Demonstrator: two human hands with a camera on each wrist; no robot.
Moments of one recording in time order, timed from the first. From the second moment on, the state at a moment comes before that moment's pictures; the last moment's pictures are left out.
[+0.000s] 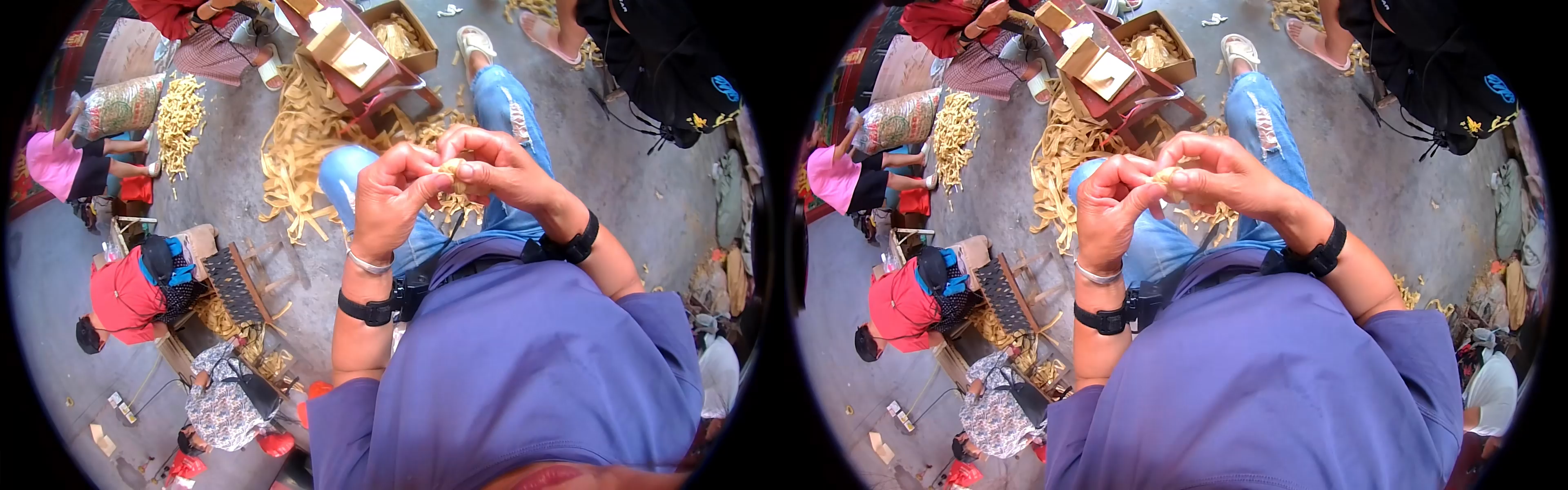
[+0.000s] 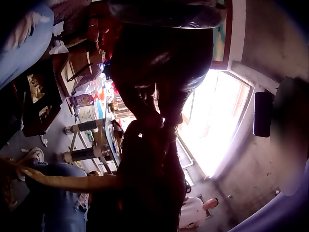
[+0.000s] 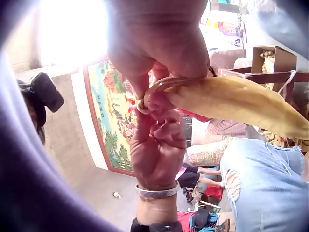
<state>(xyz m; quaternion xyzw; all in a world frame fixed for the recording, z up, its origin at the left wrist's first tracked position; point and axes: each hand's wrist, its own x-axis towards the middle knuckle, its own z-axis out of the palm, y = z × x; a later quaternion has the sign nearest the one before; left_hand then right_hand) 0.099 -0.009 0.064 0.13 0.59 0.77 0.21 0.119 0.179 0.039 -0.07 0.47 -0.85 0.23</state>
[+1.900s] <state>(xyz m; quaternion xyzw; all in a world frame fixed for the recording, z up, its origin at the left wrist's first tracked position) 0.036 -0.030 0.078 0.38 0.87 0.31 0.02 0.039 0.189 0.065 -0.28 0.80 -0.52 0.05</state>
